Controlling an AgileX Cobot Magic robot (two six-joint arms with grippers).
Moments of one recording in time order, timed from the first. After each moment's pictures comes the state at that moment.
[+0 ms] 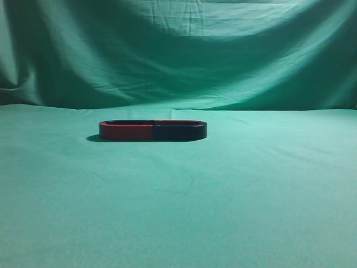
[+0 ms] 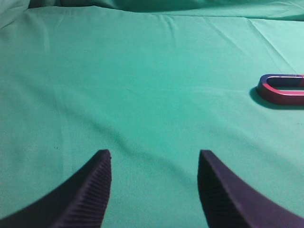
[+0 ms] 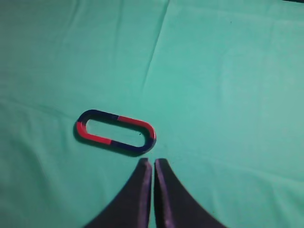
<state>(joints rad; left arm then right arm) -0.01 -0.01 0.02 -0.01 0.35 -0.03 0.44 1.58 -1.84 0.07 1.25 0.13</state>
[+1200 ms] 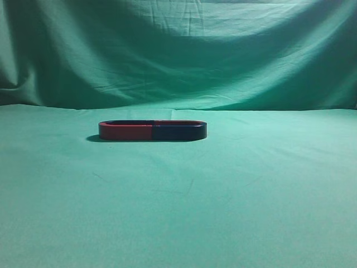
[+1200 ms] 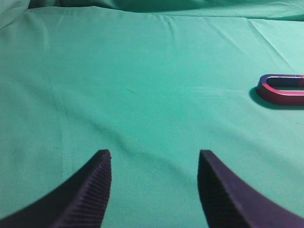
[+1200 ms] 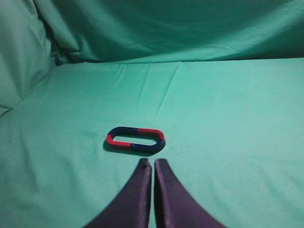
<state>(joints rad) -0.01 -0.01 0.02 -0.01 0.35 -0.03 0.44 0.42 -0.84 0.07 0.88 0.18</state>
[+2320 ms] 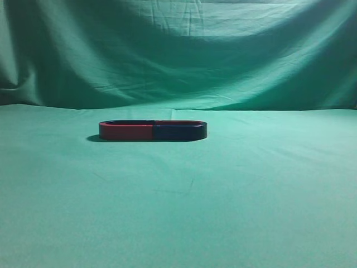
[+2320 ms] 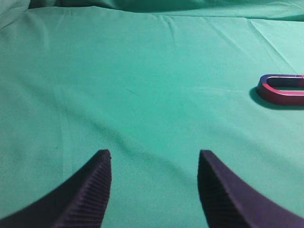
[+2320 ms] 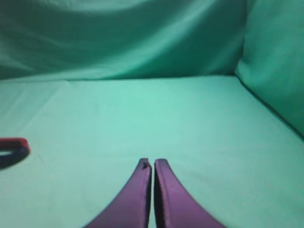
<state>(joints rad) -0.01 -0.01 0.02 -0.01 0.35 -0.03 0.05 -0.01 -0.06 0.07 0.32 -0.06</state>
